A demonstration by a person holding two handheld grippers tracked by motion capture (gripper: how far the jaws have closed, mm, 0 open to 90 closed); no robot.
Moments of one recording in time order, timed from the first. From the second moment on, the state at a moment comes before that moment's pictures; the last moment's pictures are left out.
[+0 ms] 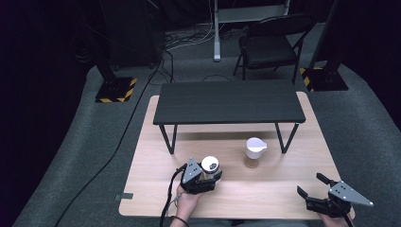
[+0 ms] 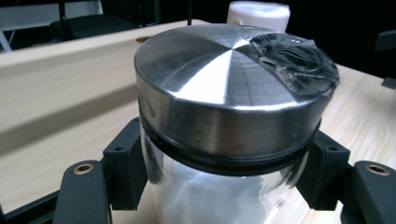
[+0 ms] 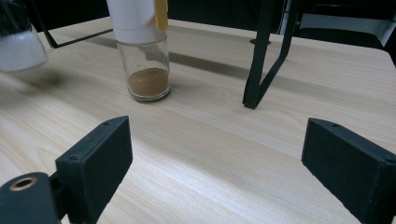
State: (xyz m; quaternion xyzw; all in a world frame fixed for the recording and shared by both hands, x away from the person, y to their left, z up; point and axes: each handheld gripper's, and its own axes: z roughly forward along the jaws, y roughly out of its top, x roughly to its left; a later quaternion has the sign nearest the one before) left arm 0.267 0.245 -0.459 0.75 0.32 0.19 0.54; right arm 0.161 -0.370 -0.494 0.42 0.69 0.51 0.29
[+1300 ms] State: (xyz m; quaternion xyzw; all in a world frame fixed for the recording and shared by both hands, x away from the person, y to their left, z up) left arm 0.324 0.249 -0.325 0.73 0.33 0.22 0.55; right arm 0.162 -0.371 -0.494 0.42 0.69 0.51 0.28
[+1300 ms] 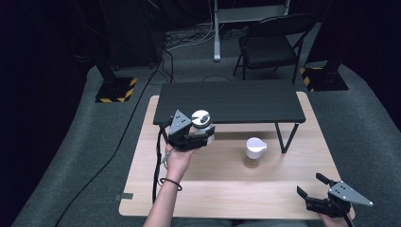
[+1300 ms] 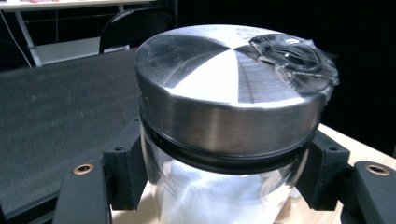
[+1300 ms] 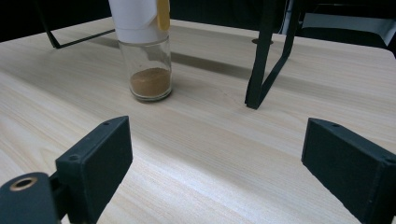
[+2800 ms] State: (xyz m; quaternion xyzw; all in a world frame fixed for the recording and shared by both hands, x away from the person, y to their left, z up) left arm 0.382 0.218 -0.292 0.73 0.38 0.26 0.51; right arm 0.163 -0.371 -0.494 0.42 0.69 0.52 0.28
